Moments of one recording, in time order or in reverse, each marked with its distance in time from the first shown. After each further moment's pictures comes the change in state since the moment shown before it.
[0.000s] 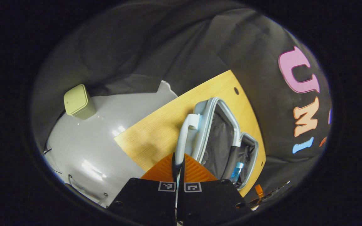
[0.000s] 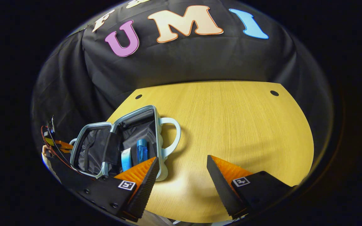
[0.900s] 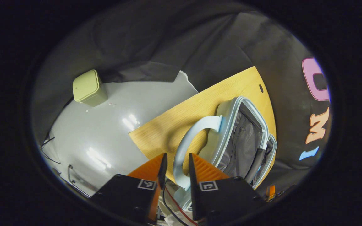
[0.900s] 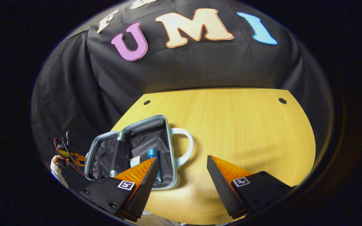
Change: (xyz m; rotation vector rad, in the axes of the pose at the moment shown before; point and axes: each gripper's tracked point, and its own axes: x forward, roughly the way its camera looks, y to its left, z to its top) left arm 0.061 0.078 -0.028 -0.125 0.119 0.136; right arm 0.001 0.023 0.021 -0.002 -0.022 0.025
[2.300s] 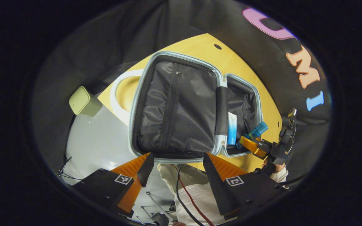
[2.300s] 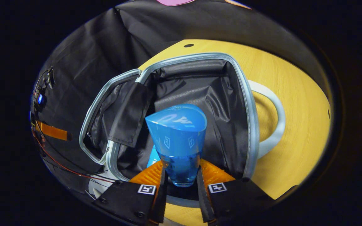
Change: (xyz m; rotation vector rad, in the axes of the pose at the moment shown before) left arm -0.091 -0.095 -0.134 0.331 0.080 0.066; right arm 0.119 0.118 -0.125 -0.295 0.463 0.255
